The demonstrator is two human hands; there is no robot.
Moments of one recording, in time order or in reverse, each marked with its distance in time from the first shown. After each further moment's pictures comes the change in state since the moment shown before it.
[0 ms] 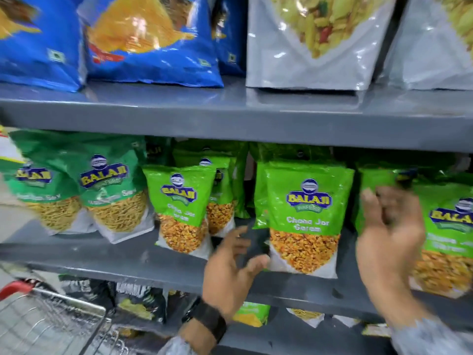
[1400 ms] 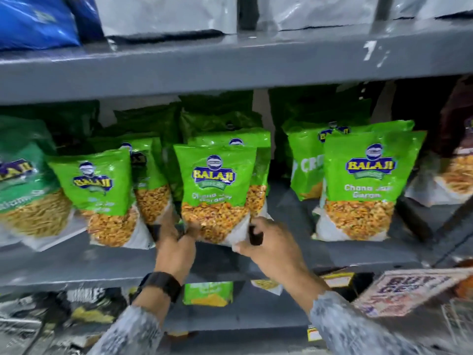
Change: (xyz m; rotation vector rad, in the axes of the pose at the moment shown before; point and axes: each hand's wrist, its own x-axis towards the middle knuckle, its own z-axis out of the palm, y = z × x) left_hand 0.025 -0.022 0.054 -0.009 0.139 -0.315; right_hand -0.052 0.080 -0.014 -0.544 -0.831 0.204
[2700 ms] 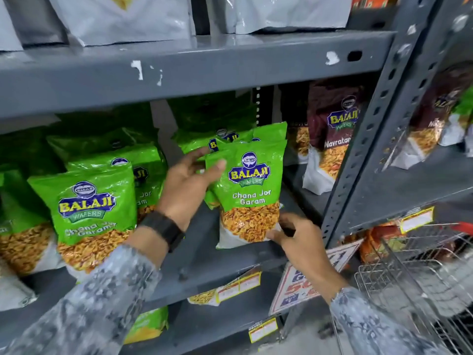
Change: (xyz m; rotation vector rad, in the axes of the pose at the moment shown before) left_hand -0.039 0.174 0.173 -0.352 -0.507 0.229; right_hand -0.029 0.164 -0.151 0.177 0.400 0.213
